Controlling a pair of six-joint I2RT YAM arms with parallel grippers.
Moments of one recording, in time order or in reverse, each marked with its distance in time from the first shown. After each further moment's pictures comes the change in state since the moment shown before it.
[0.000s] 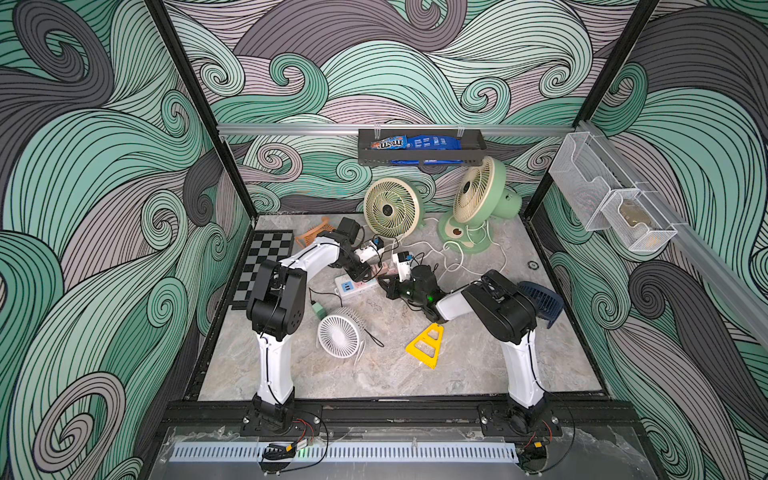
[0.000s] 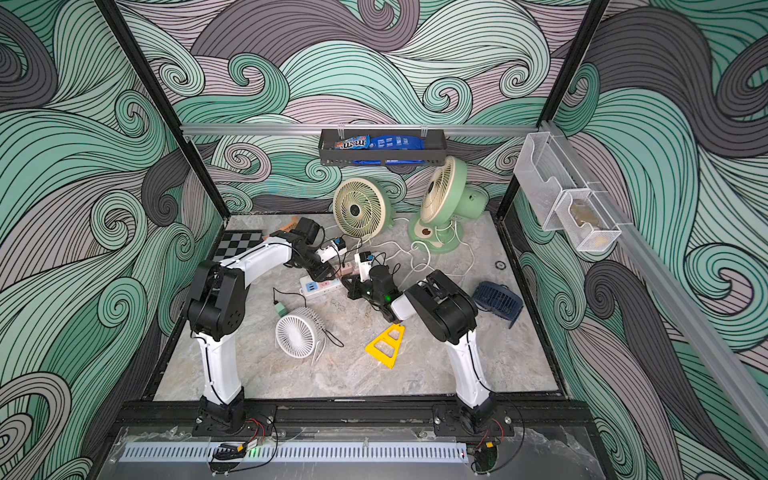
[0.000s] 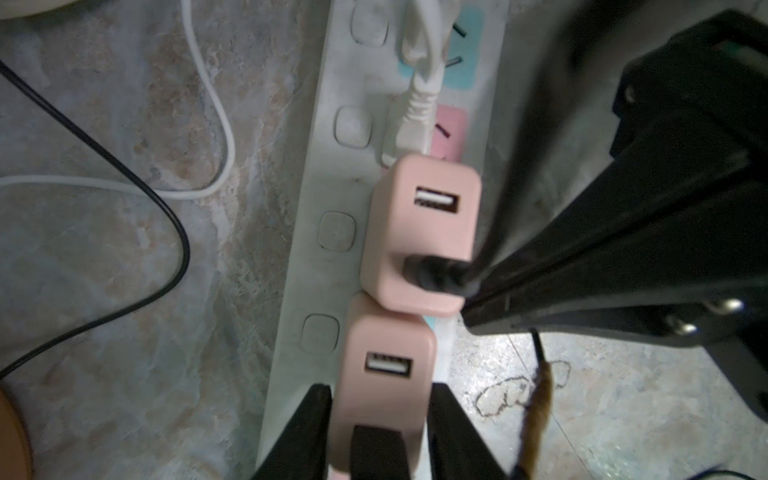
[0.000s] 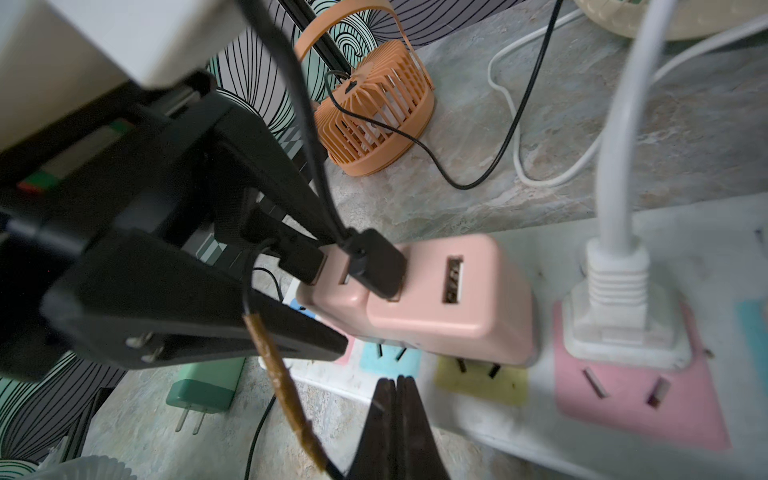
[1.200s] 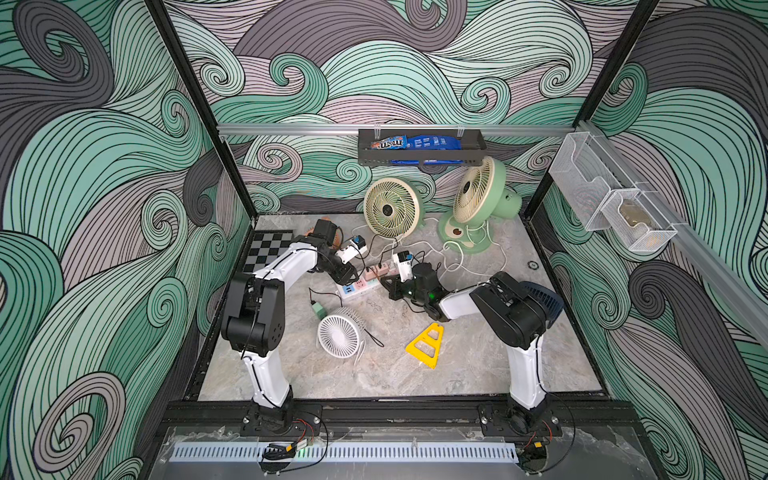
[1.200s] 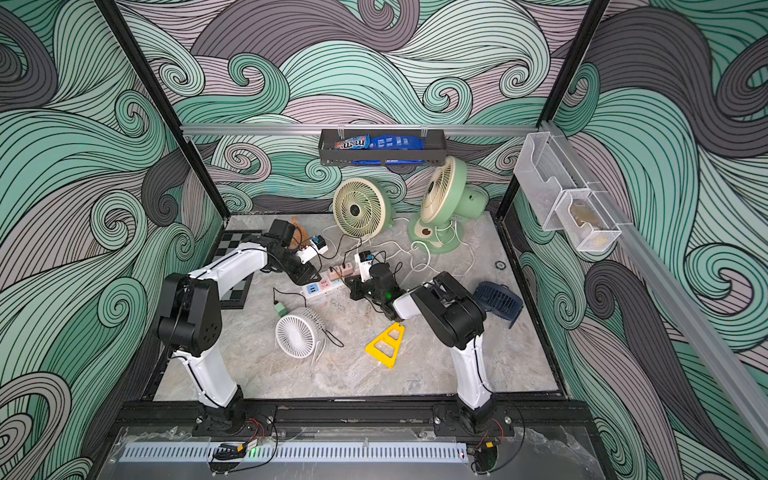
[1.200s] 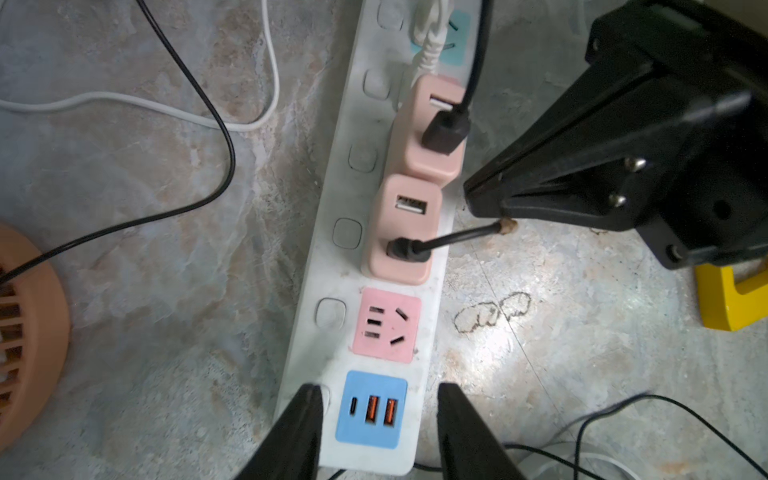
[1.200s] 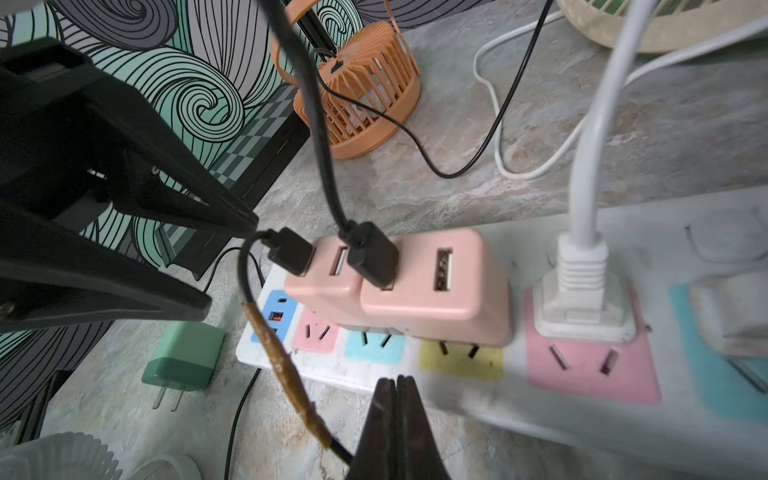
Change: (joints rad) left arm 0.108 -0.167 -0.164 0.018 0.097 0.004; right arm -0.004 -0.079 -0.012 -0.146 0.022 -0.093
